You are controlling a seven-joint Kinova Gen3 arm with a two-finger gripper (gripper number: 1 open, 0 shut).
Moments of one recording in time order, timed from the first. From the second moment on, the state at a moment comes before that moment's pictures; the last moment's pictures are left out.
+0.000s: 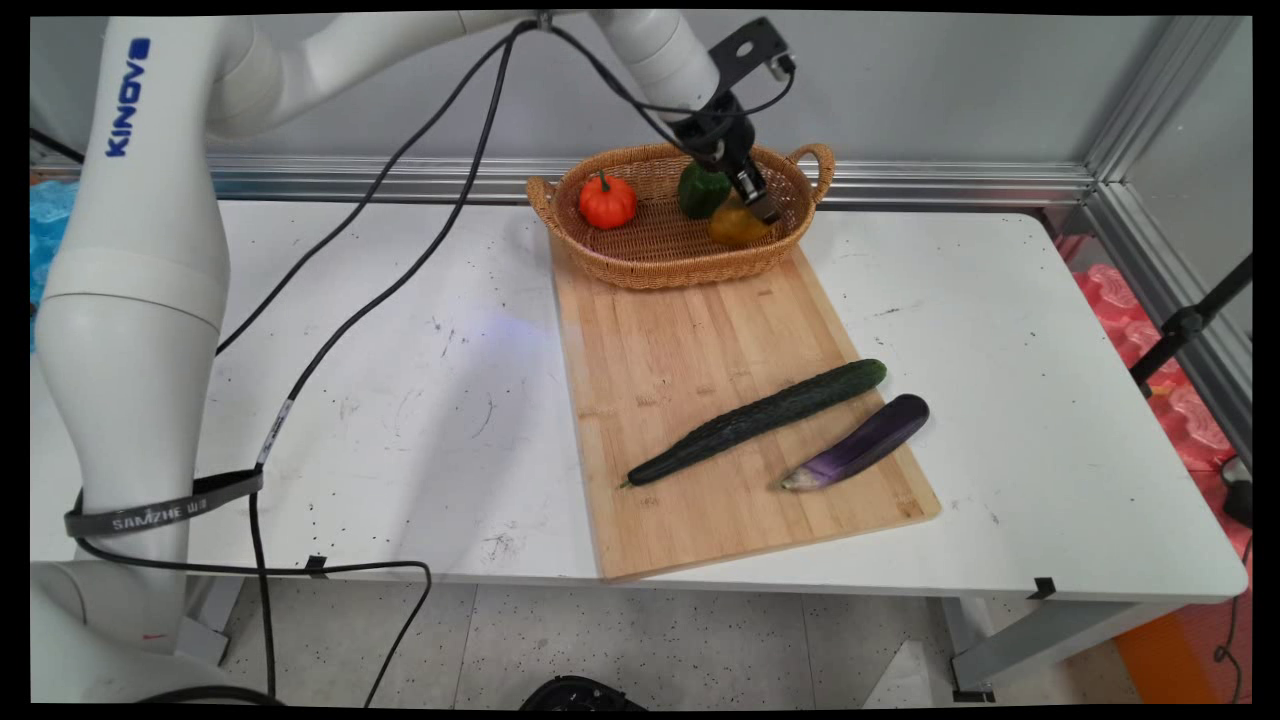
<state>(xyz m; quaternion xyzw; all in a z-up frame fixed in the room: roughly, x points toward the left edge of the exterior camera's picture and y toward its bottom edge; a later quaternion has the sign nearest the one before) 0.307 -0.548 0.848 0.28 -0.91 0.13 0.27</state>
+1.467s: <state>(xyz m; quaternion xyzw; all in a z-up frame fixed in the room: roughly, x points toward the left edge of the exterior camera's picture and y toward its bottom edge) 0.228 -0.435 0.891 0.23 -0.94 0.14 0.22</state>
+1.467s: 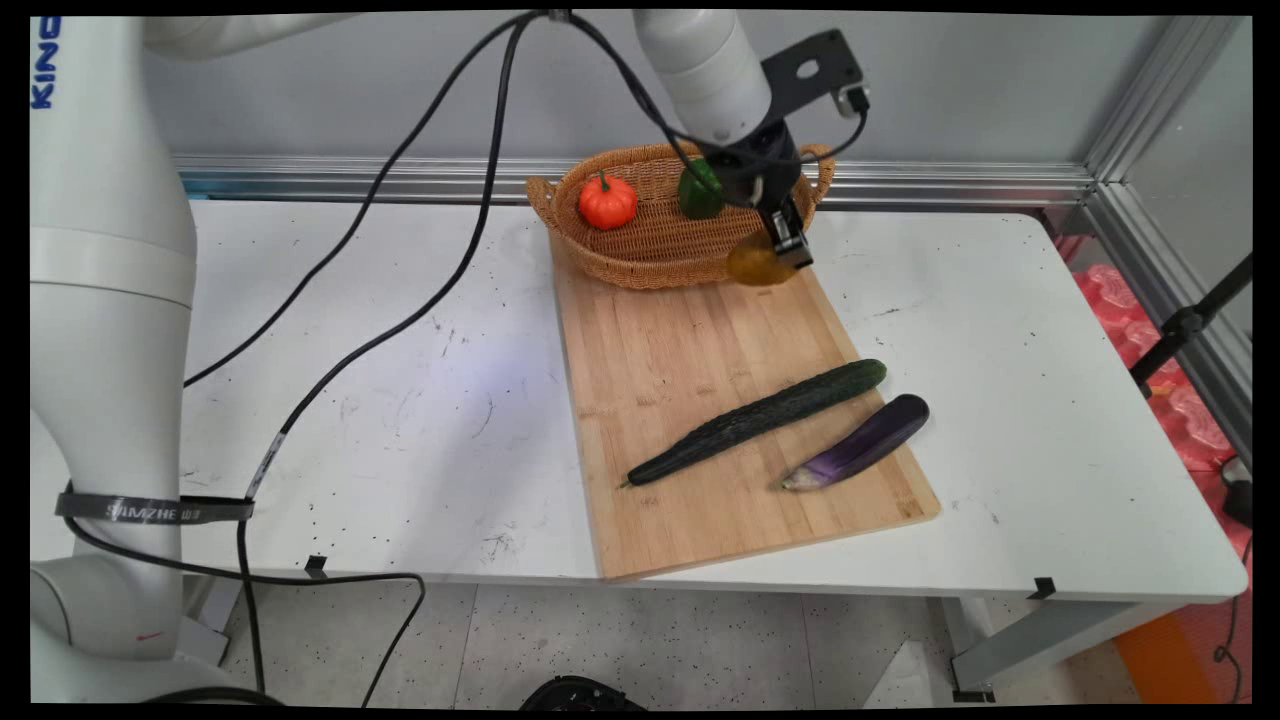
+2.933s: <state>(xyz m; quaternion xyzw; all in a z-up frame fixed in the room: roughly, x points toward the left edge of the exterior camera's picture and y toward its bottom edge) 0.211 -0.429 0.795 0.24 -0.93 0.11 0.26</state>
